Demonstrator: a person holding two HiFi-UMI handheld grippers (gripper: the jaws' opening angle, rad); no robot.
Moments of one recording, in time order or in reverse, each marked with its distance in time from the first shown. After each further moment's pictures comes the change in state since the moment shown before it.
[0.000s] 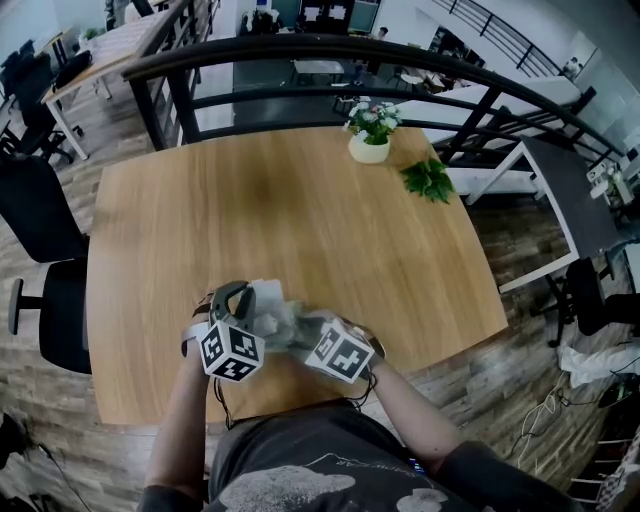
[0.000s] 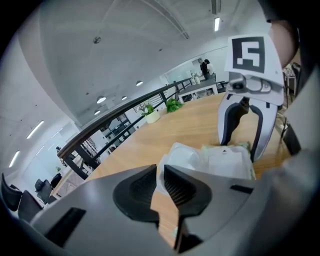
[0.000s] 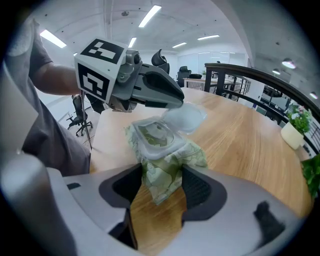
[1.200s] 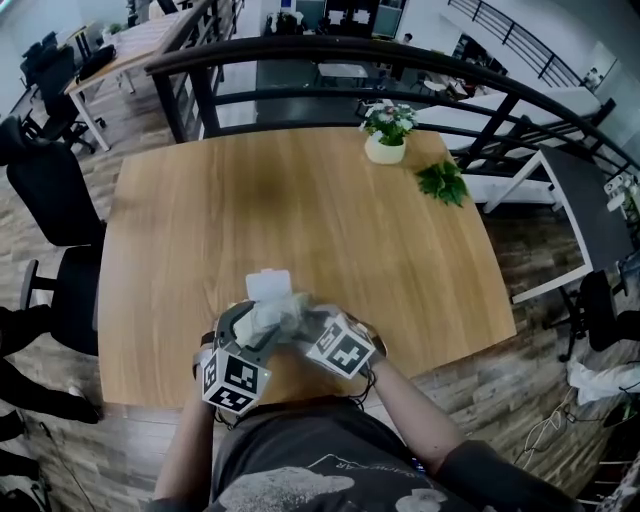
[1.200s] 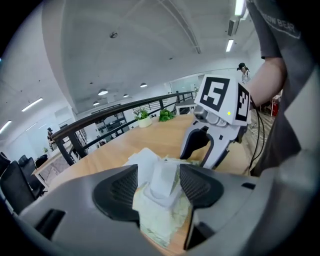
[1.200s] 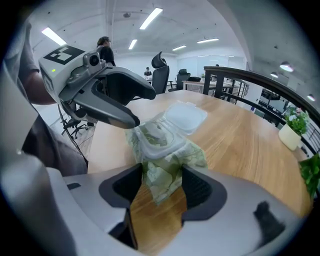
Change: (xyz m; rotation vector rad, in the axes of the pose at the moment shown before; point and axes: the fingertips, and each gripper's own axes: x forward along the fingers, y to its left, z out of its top) left arm -0.060 -0.060 0.013 -0.180 -0.079 -0.121; right arm 0.000 -0.002 -0.002 0.000 -0.018 -0.028
